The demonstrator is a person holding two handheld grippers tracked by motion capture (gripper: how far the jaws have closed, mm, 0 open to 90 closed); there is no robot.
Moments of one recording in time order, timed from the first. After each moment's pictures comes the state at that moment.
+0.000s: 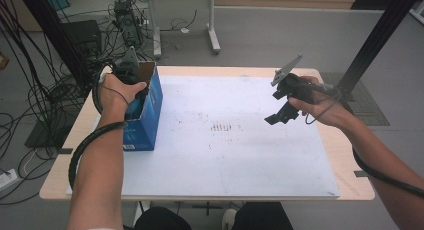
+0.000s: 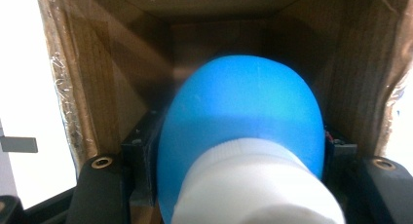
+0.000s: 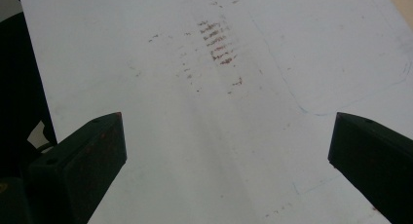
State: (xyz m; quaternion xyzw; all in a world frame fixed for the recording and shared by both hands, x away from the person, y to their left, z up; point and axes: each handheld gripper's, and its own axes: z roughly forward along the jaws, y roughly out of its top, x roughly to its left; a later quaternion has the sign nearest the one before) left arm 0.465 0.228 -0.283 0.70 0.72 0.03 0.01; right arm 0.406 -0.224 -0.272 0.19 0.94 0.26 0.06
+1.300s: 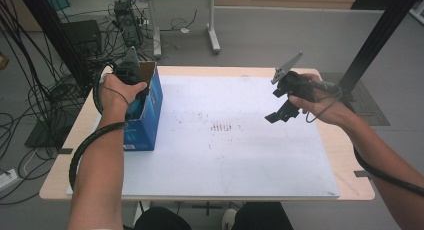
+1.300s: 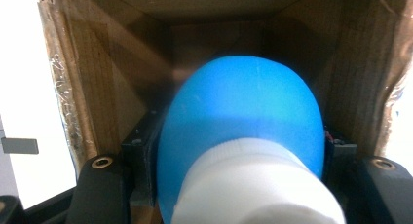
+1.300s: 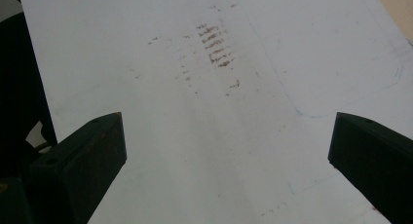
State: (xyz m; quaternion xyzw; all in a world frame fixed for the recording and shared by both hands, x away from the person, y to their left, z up) left arm 0.466 0.227 -0.284 0.70 0.72 0.03 0.01; right arm 0.405 -0.223 -0.265 0.18 0.95 0.26 0.06
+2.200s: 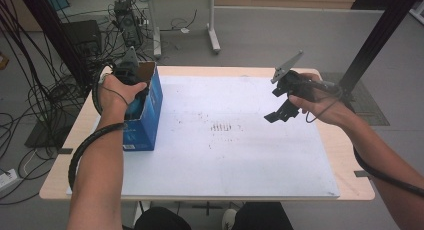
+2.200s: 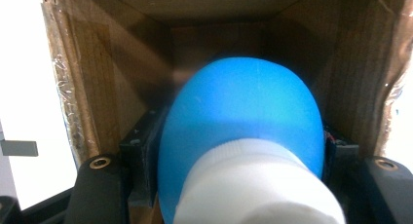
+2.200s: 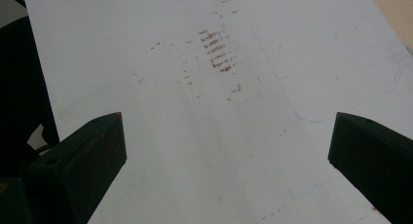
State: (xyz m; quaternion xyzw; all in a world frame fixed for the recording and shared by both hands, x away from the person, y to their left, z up) left arm 0.464 0.228 -0.283 0.70 0.71 0.03 0.01; right arm 0.403 -0.221 -0.262 0.18 0.94 0.27 0.07
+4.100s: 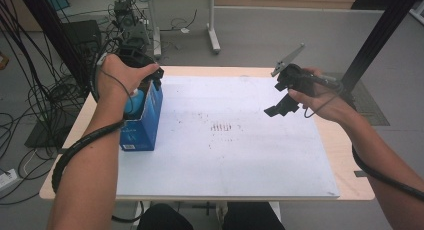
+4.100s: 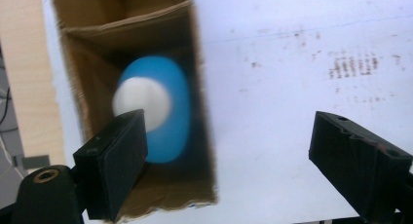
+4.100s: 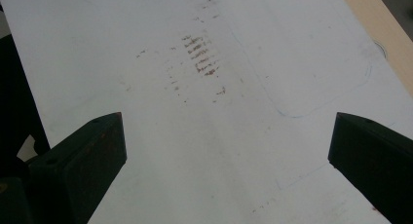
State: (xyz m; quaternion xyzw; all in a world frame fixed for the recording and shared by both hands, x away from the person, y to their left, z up) left arm 0.430 0.169 -0.194 0.75 0.66 0.07 0.07; right arm 0.404 -0.217 -0.246 0.21 0.94 0.26 0.09
